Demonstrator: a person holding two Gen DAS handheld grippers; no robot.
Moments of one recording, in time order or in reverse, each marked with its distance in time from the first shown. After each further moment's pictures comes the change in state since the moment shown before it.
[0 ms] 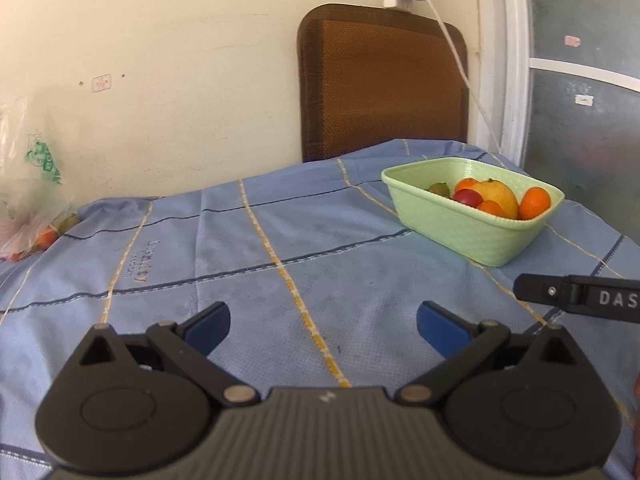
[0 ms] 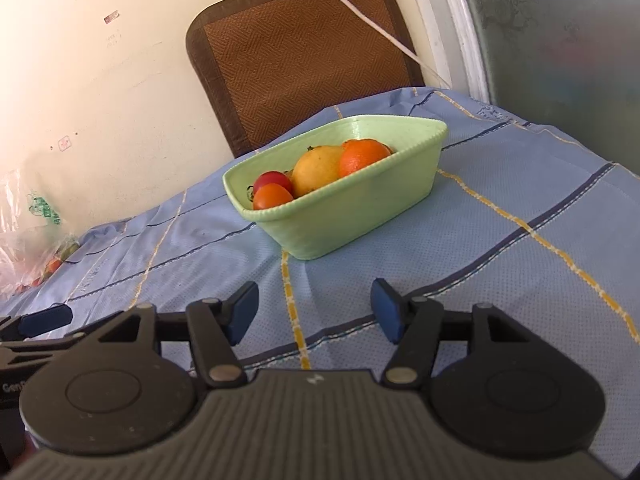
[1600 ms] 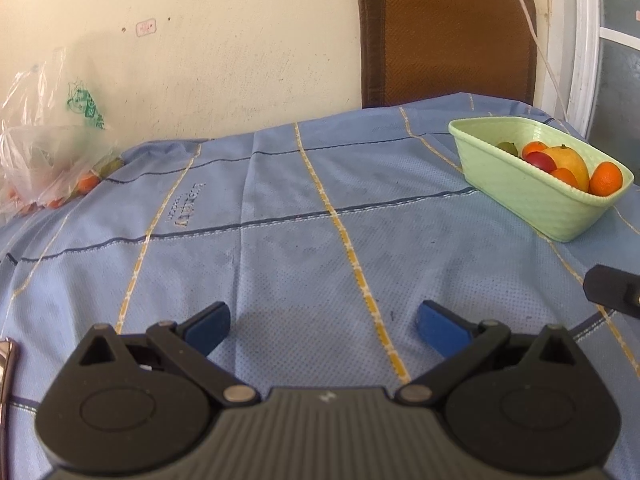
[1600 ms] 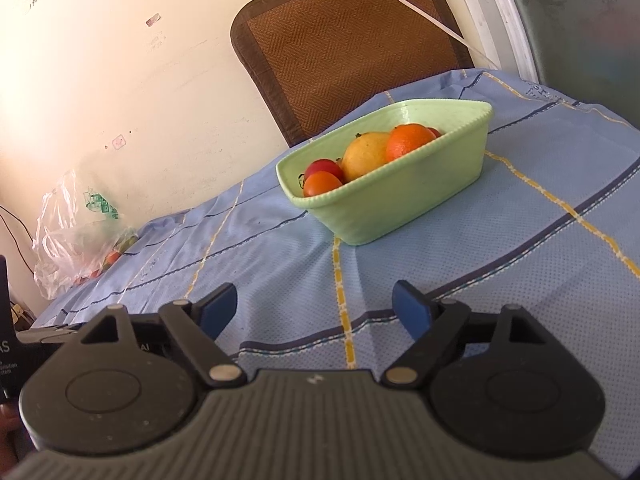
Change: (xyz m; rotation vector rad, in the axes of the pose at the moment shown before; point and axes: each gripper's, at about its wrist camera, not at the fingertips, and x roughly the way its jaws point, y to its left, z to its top) left arm 0.022 0.015 -0.001 -0.076 0.171 0.141; right arm -0.002 -0.006 0.001 0.025 0.041 0.188
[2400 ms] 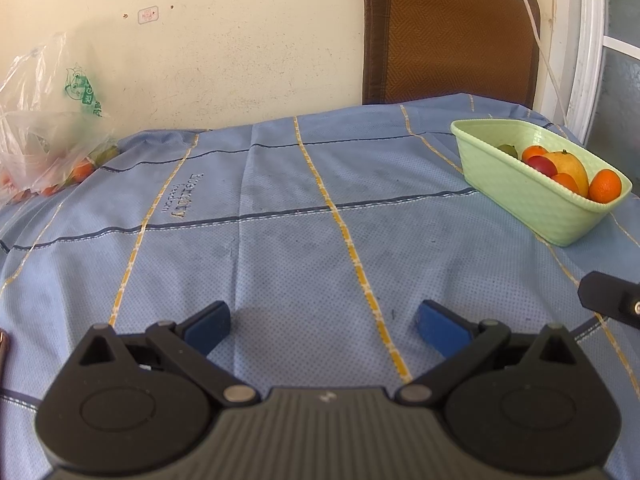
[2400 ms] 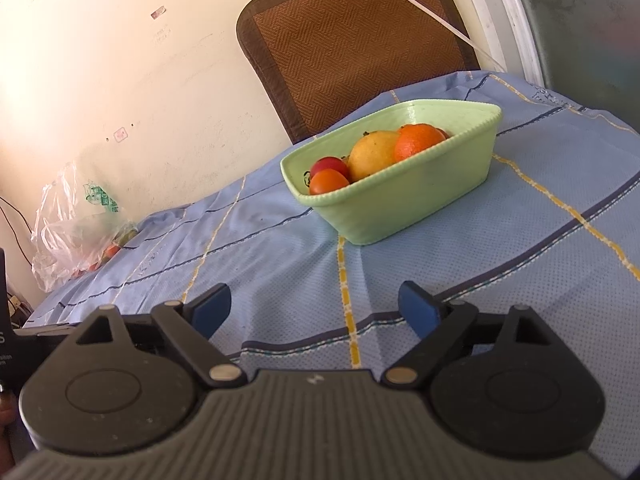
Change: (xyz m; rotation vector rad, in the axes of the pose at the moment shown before) left arm 0.002 0.004 0.000 -0.025 0.014 -0.021; right arm 0.004 0.000 0.002 -0.020 0.010 0.009
